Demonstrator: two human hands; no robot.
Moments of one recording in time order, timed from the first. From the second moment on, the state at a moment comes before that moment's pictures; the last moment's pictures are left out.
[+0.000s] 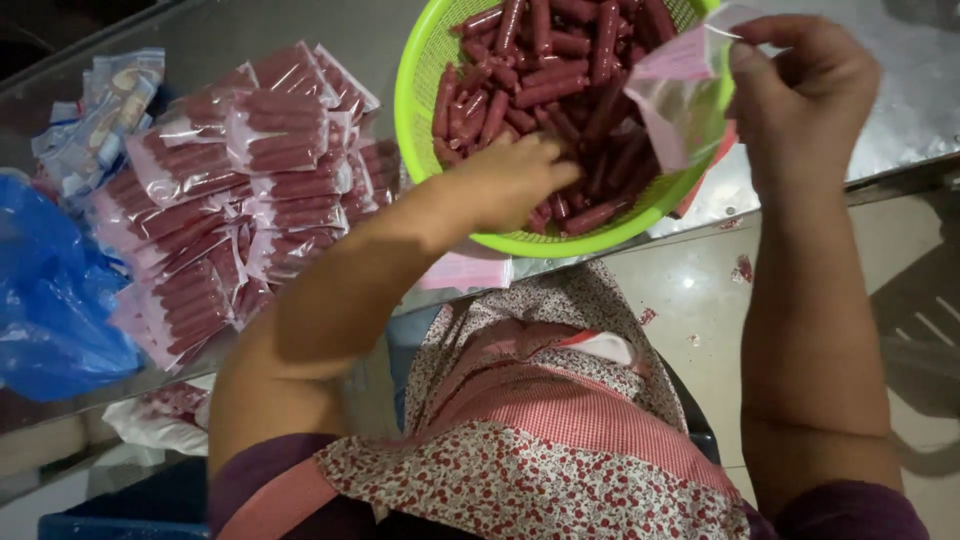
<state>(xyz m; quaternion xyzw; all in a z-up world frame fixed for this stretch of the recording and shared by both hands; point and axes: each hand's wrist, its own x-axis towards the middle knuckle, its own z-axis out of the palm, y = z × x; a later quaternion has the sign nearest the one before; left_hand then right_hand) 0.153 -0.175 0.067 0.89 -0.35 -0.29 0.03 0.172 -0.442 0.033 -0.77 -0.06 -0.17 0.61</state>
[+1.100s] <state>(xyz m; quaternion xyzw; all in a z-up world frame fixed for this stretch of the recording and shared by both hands) 0.170 -0.176 0.044 0.94 -0.27 -0.18 0.15 0.165 -0.393 0.013 -0.78 -0.10 -0.24 0.57</state>
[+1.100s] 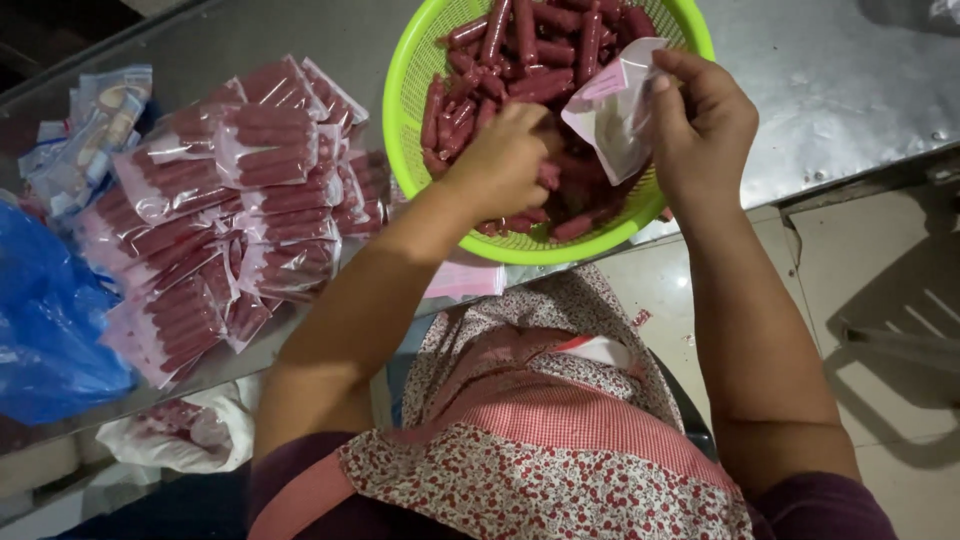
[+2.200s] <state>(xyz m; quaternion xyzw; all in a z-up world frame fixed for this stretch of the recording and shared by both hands) 0.148 -0.137 0.071 0.46 0.13 -0.39 0.79 0.183 -0.347 0.045 -0.86 -0.30 -0.16 0.38</state>
